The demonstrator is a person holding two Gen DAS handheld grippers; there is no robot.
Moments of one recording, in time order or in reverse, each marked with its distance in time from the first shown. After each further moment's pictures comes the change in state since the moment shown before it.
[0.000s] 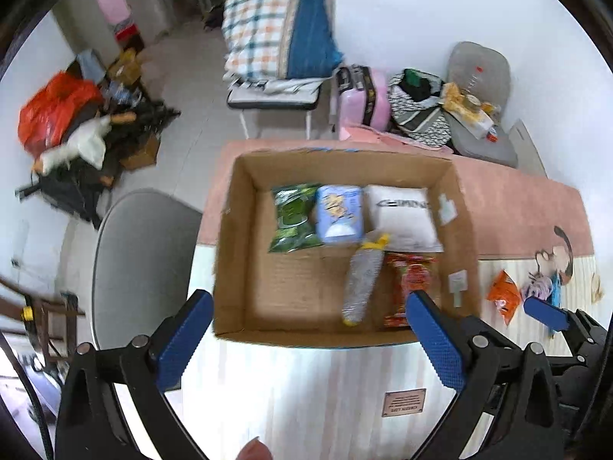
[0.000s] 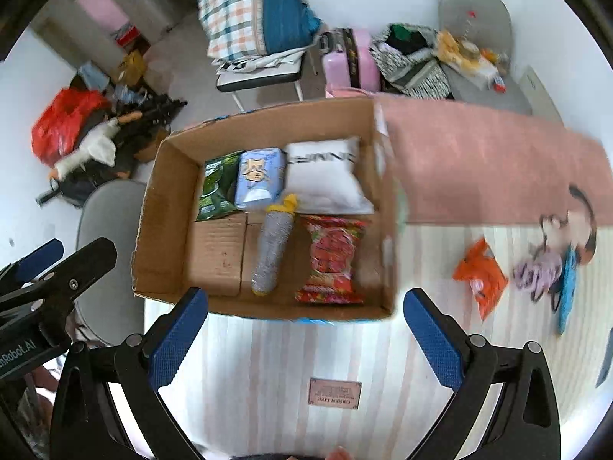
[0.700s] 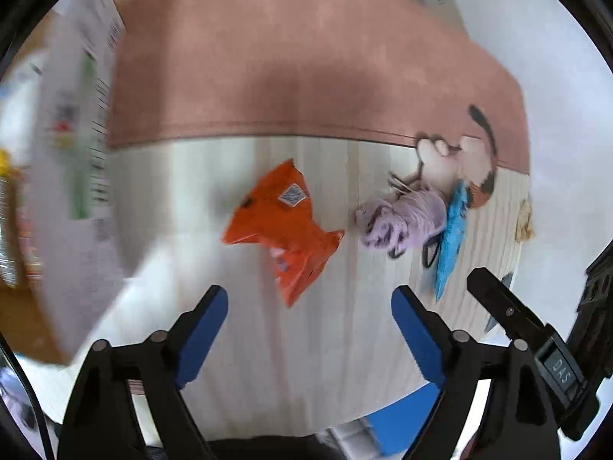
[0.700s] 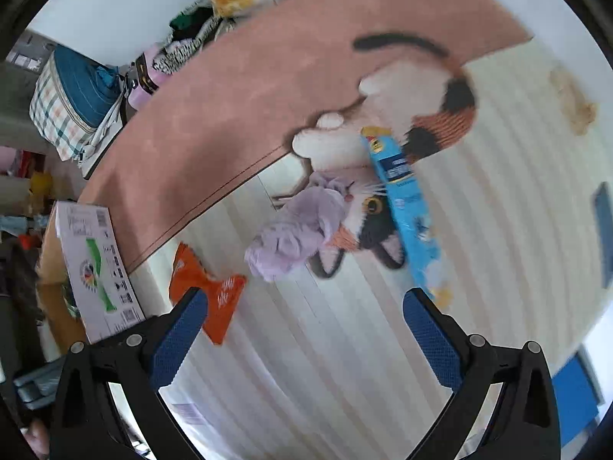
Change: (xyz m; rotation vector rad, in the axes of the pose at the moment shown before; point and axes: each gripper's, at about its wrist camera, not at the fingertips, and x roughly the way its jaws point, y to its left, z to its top) left arm 0.193 -0.309 -0.018 -0.001 0.617 -0.410; right arm 0.031 -0.389 -0.033 0.568 0.125 -0.075
